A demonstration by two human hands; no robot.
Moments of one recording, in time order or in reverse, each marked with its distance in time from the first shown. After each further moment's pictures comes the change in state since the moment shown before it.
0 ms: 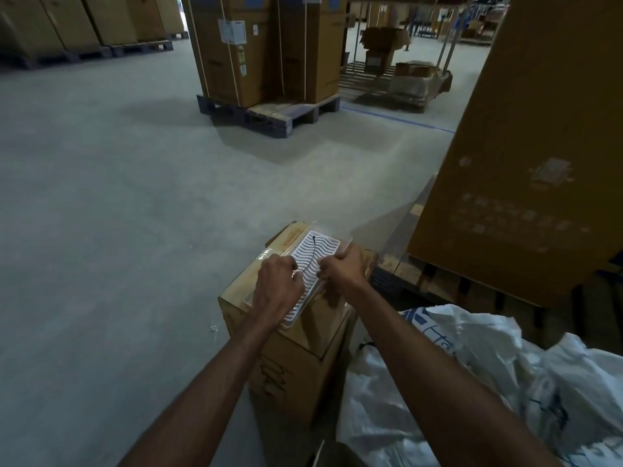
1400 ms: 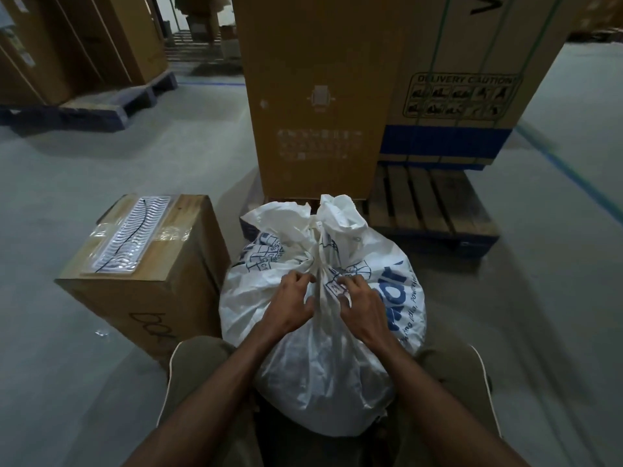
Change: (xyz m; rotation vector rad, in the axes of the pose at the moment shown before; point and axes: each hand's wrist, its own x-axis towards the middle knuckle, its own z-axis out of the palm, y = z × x) left_hand -0.277 0.210 0.119 -0.115 -0.620 0.520; right_hand -0.281 0.238 -0.305 -0.763 0.474 -0.214
